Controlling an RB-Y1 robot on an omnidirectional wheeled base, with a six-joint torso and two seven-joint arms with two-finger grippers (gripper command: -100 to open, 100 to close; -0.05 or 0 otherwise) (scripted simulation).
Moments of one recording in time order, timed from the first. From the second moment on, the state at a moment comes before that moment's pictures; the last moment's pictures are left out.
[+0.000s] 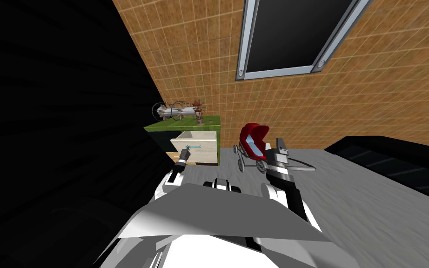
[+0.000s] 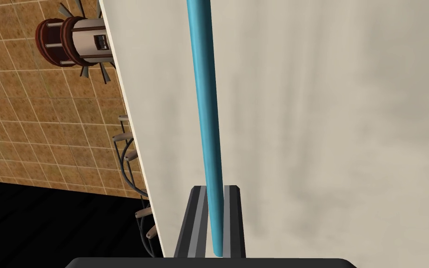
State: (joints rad) left arm 0.37 0.26 0.15 -1.77 -0.10 -0.34 0.41; right arm 0.48 0.03 -0.05 -2.24 -0.04 -0.39 0.08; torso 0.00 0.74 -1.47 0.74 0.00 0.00
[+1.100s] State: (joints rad) left arm 0.13 0.32 0.12 -1.51 -0.03 -0.36 0.38; right arm 0.48 0.03 -0.05 -2.24 -0.04 -0.39 0.08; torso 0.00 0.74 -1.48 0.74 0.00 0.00
